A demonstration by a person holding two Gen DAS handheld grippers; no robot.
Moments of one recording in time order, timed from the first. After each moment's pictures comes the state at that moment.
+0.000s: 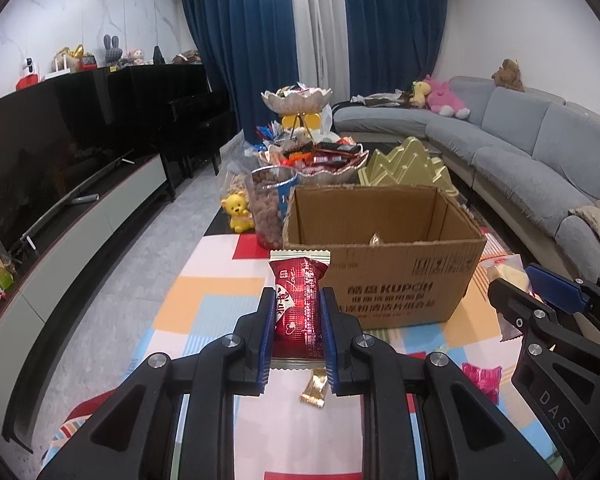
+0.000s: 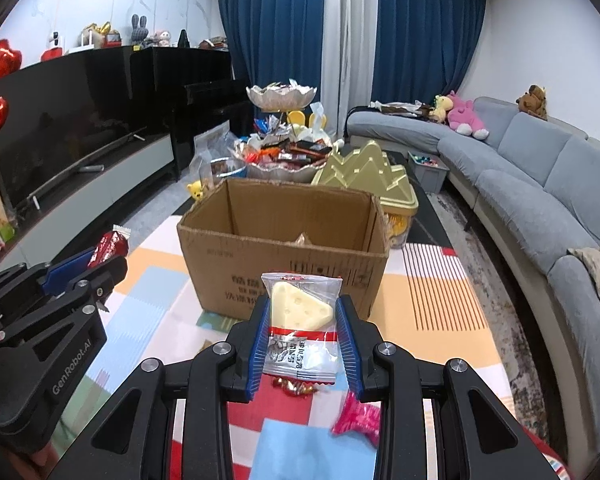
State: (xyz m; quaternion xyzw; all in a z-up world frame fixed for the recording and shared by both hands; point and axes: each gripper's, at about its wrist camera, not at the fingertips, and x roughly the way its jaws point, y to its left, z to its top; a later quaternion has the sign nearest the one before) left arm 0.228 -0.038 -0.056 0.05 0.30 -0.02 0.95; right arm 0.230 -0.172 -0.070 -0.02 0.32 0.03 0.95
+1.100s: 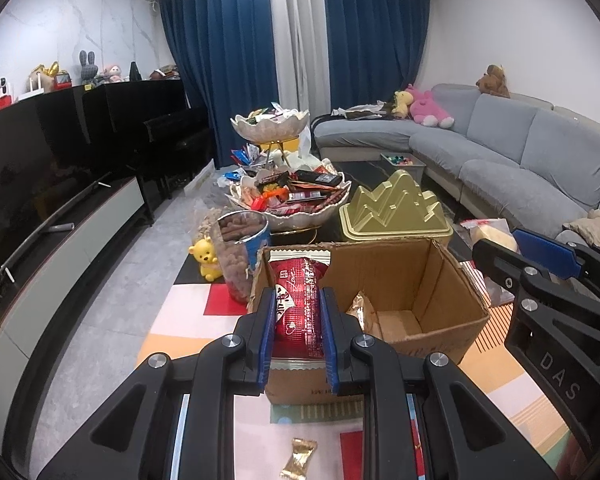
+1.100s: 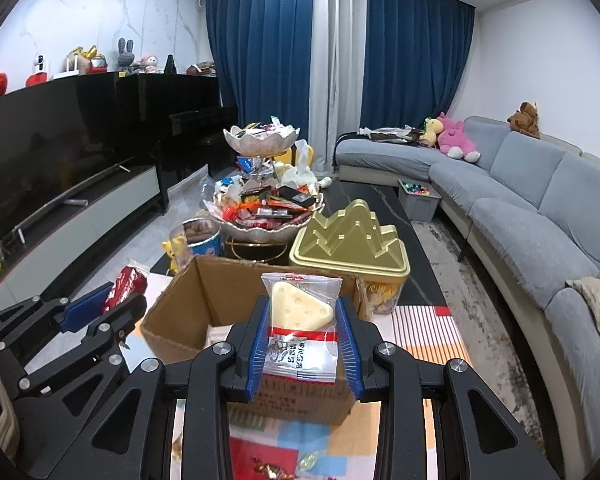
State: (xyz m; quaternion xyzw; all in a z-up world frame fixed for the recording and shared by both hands) left arm 0.312 -0.067 -0.033 0.06 0.29 -0.05 0.95; right arm 0.315 -0.187 -0.029 -0.02 0.28 0.02 0.96
